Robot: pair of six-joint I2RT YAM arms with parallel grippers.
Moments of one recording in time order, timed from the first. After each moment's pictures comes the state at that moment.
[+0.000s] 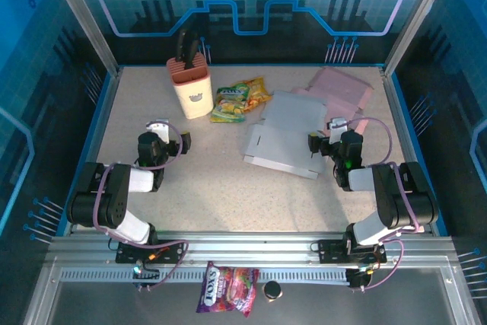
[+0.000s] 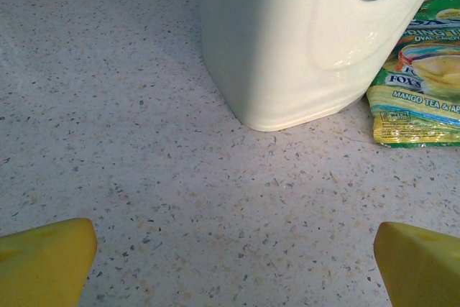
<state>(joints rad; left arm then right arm) 0.01 1.54 0.36 0.79 0.05 -0.07 0.05 1.53 0.37 0.75 -0.03 -0.07</state>
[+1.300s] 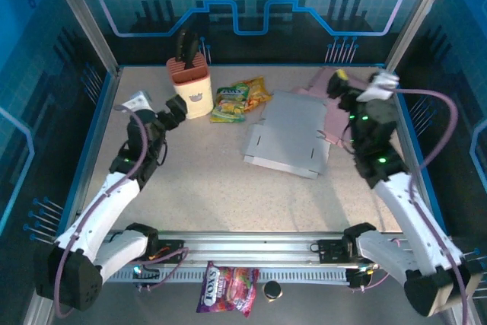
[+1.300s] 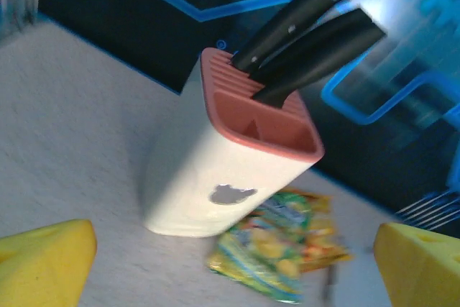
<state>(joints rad) -0.19 0.99 0.75 -0.05 -0.22 -0.72 0.21 0.92 0.98 -0.09 0.36 0.37</state>
